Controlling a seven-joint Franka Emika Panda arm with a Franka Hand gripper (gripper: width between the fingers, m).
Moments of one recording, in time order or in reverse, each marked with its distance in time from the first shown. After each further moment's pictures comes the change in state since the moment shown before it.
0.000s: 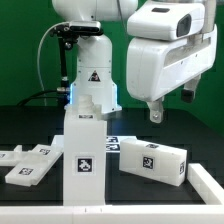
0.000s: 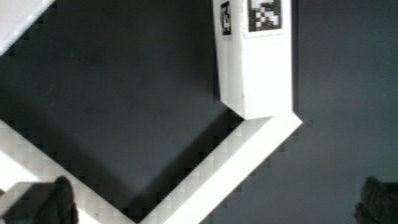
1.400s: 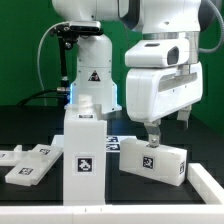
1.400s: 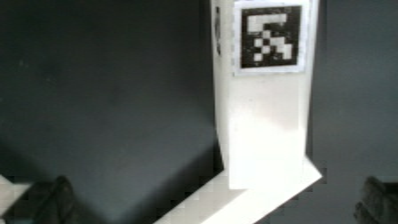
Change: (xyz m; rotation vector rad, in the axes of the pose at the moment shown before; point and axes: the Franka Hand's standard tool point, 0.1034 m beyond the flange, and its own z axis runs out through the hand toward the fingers) arm -0.015 -0.023 0.078 -0.169 0.174 -0.038
